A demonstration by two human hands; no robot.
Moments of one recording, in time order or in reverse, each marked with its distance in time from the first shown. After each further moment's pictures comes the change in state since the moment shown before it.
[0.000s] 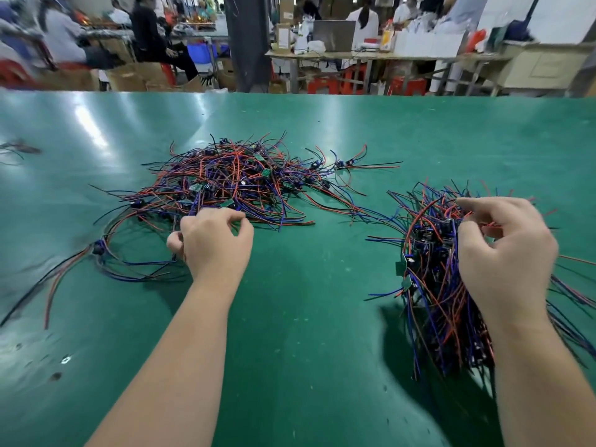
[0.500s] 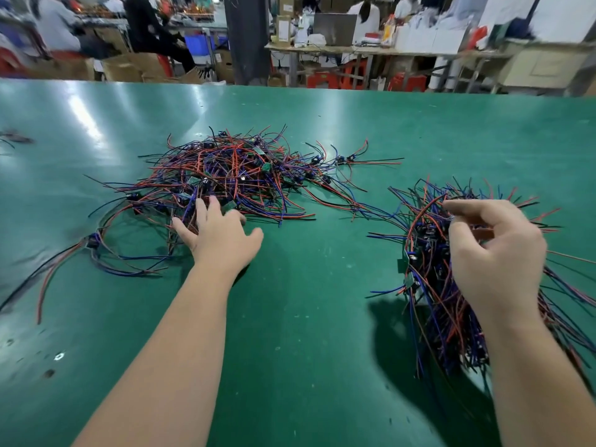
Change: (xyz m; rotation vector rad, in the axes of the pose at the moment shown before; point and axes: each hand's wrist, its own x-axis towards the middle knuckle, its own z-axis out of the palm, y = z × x) left_hand 0.012 -0.004 0.019 0.209 -0.396 0.020; right_hand -0.008 -0.008 0.006 0.096 -0.074 0.013
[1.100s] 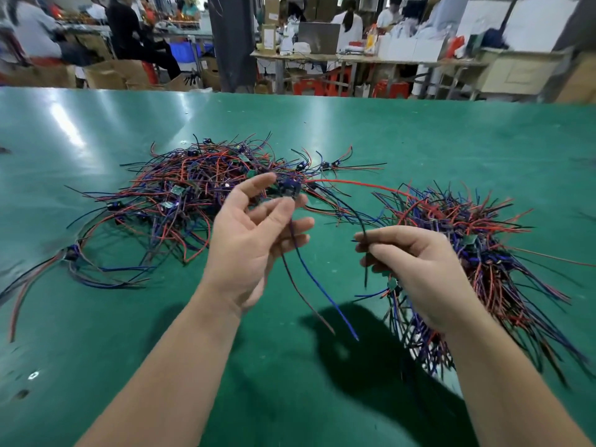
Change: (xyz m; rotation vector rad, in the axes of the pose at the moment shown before) left_hand -0.077 0.059 -0.066 -1.878 -0.308 0.218; right_hand -0.013 -0.025 0.014 0.534 -0.520 0.317
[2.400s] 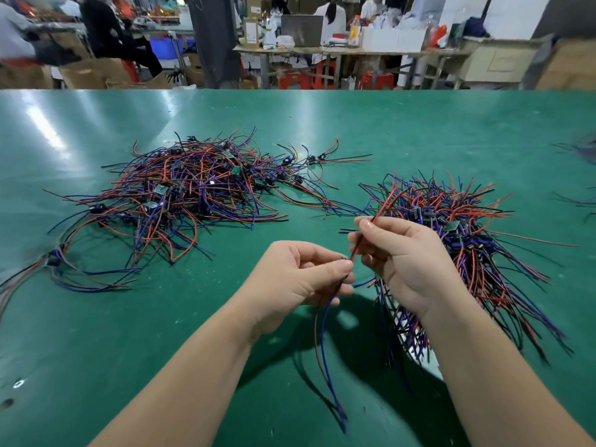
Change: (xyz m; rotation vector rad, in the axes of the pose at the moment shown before) left_hand -0.024 -0.028 0.020 0.361 -0.285 -0.531; right_hand 0.005 0.003 0.002 0.466 0.148 0.325
